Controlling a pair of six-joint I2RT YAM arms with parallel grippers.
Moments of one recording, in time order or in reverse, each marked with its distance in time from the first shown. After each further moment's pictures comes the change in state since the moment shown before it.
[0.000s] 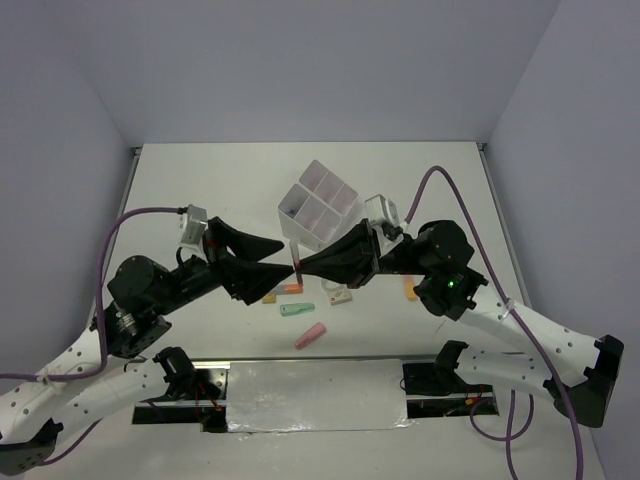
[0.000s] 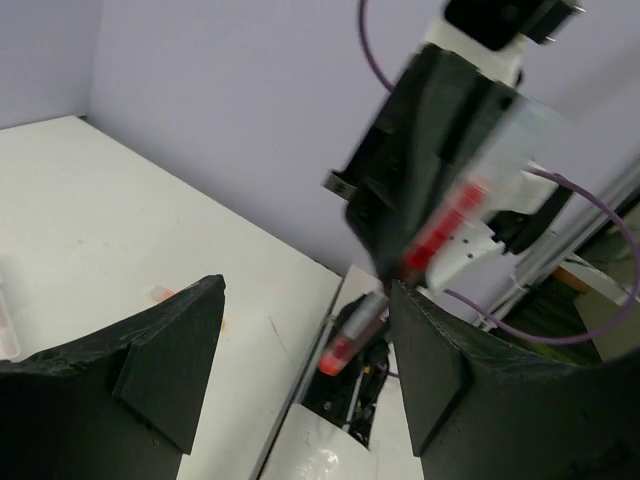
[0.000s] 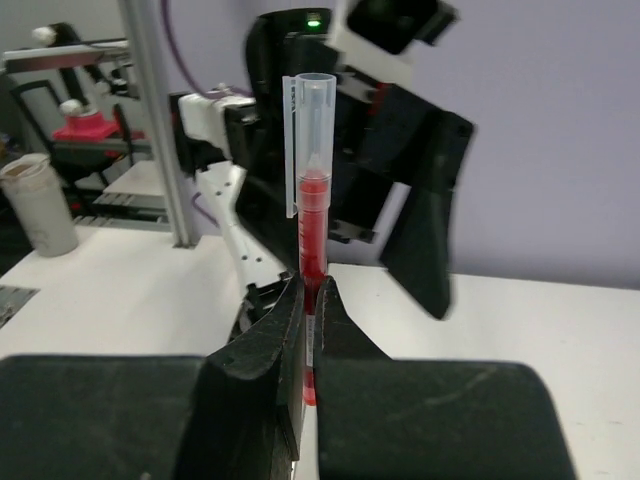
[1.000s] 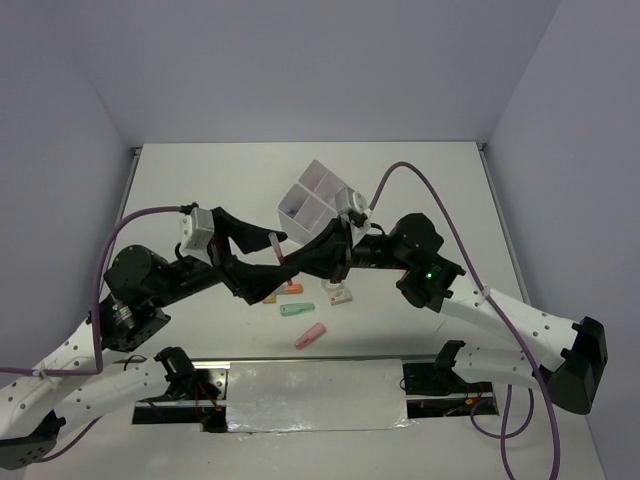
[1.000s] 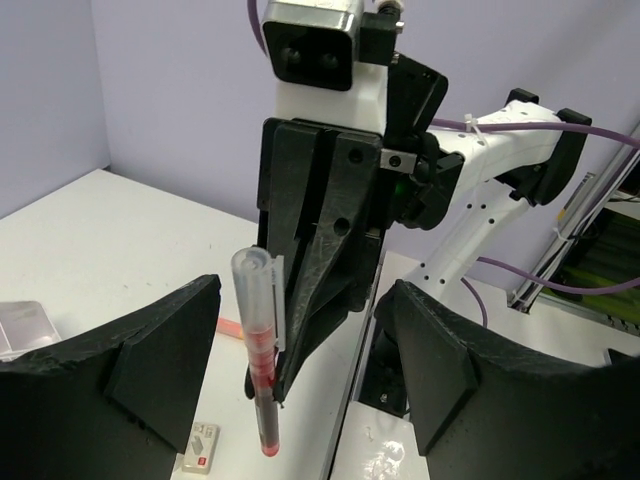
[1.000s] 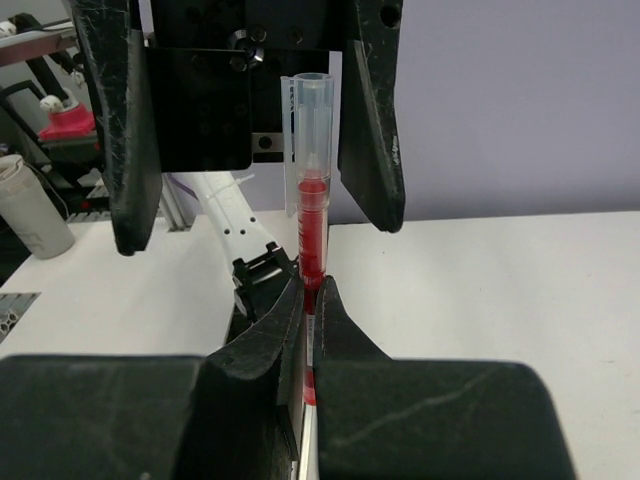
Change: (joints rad) left arm -0.004 0.053 0.109 -0.040 0.092 0.233; right arm 0.000 0.116 -0.003 -0.010 0.057 0.042
